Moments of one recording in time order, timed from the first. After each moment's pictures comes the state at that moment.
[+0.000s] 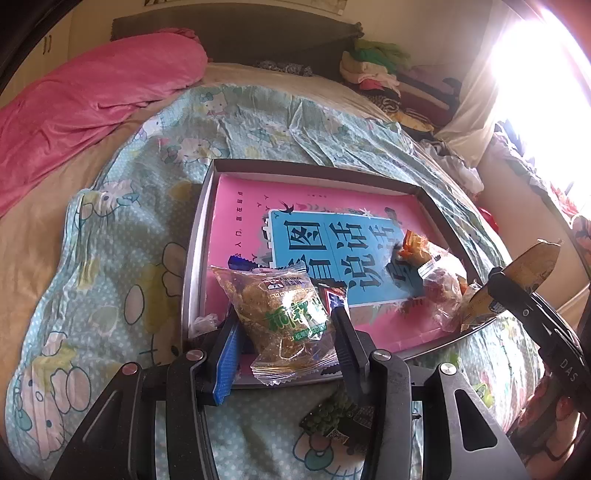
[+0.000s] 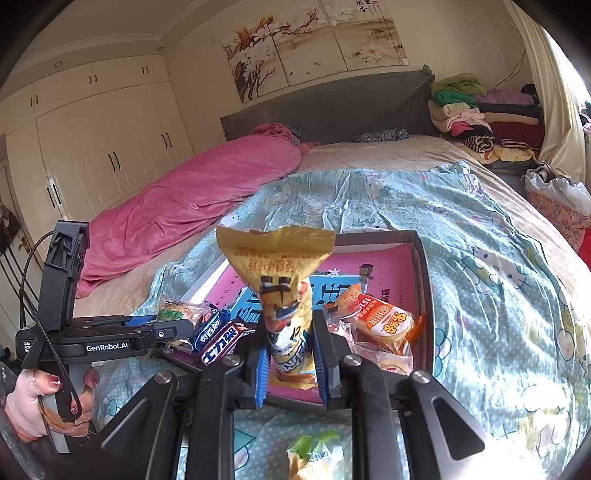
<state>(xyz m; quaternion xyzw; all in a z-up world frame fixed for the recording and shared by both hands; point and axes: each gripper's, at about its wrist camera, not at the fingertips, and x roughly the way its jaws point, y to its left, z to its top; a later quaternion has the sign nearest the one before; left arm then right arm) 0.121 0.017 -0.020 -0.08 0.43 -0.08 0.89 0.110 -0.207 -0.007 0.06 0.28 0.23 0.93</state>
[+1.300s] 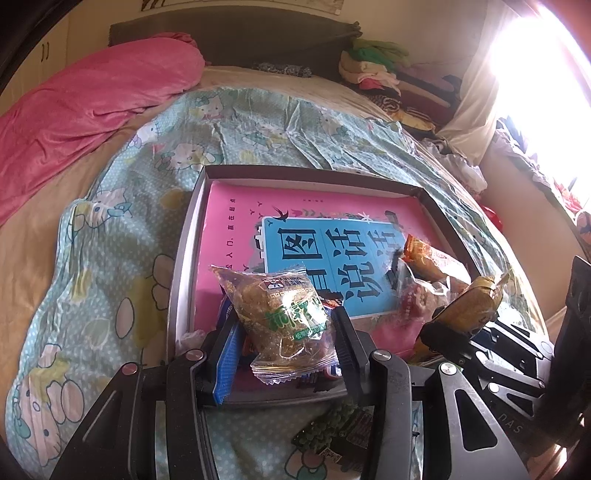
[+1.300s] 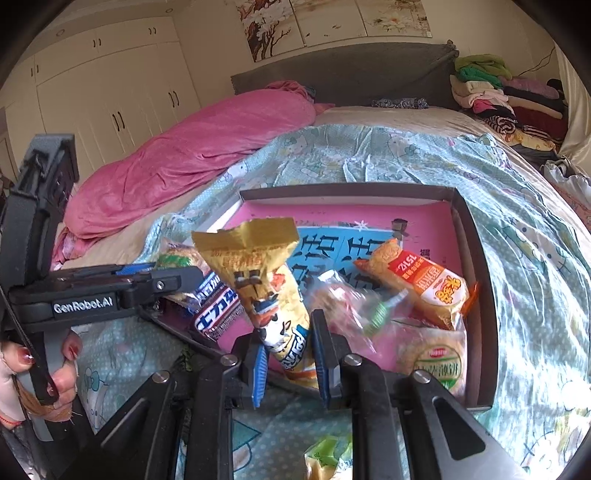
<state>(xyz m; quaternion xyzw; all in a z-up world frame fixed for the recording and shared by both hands) 0.133 0.007 -0.021 -0.07 0.43 -0.08 0.90 0.137 -0.171 -0.046 0.02 0.35 0.25 0.90</state>
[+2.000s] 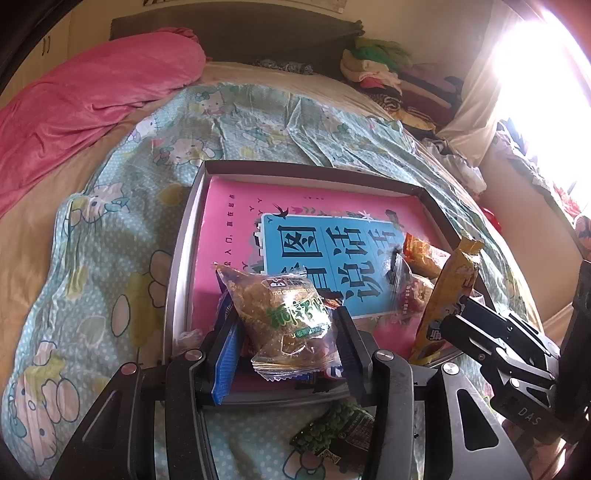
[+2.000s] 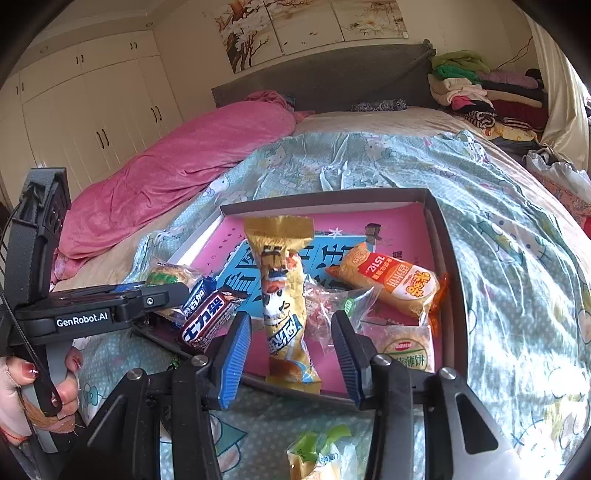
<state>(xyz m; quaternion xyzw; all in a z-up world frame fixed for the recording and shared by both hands) 0.136 0.008 -0.024 -0.08 0.43 -0.08 0.89 0.132 -0.189 -0.037 0.05 0.34 0.22 0.91</state>
